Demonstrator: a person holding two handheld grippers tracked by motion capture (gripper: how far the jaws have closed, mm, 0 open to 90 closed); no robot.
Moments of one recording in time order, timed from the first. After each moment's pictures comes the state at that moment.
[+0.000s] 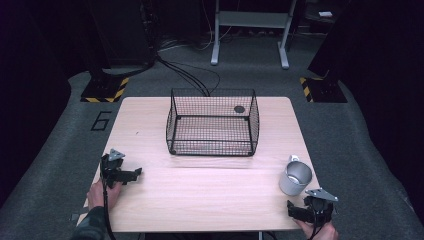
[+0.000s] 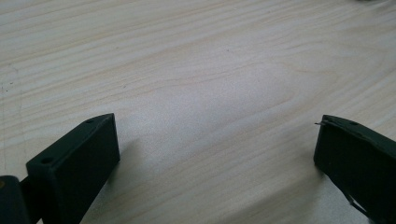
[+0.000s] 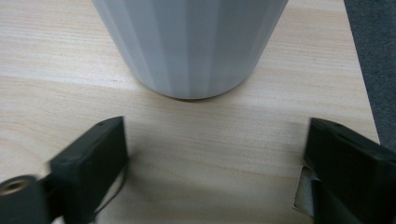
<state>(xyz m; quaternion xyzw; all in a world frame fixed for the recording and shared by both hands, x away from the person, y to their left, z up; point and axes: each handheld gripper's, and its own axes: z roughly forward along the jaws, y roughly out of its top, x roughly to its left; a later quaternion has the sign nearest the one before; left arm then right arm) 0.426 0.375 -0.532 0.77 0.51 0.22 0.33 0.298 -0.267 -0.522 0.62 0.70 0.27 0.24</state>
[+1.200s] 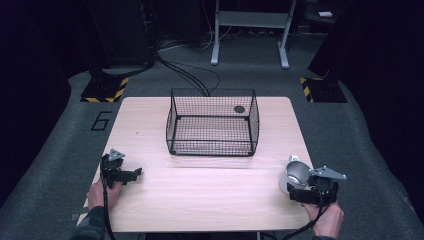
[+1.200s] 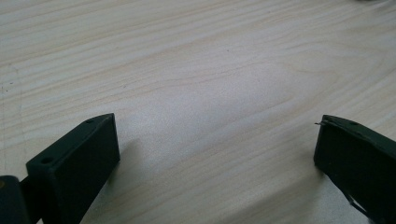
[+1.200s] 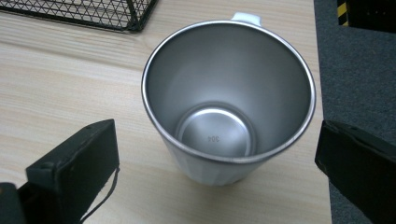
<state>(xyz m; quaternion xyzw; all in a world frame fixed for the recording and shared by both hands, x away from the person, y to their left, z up) 0.426 0.374 -0.532 0.76 0.51 0.22 0.33 0.324 -0.256 -0.442 0.58 0.72 0.30 0.24</state>
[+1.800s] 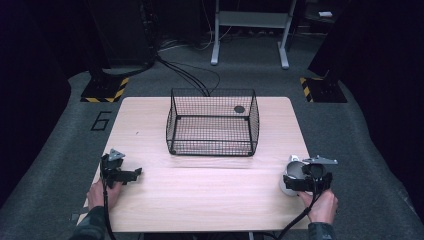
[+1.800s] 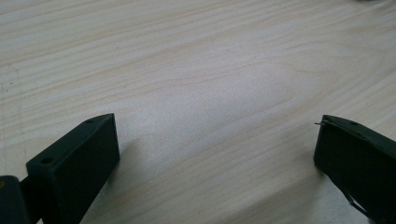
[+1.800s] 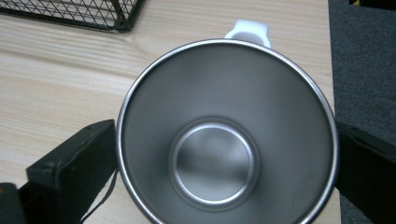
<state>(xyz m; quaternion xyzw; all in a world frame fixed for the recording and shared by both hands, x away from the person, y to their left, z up) 0.426 0.375 -0.532 0.76 0.51 0.22 0.33 0.360 -0.251 -0.444 0.60 0.72 0.28 0.21</state>
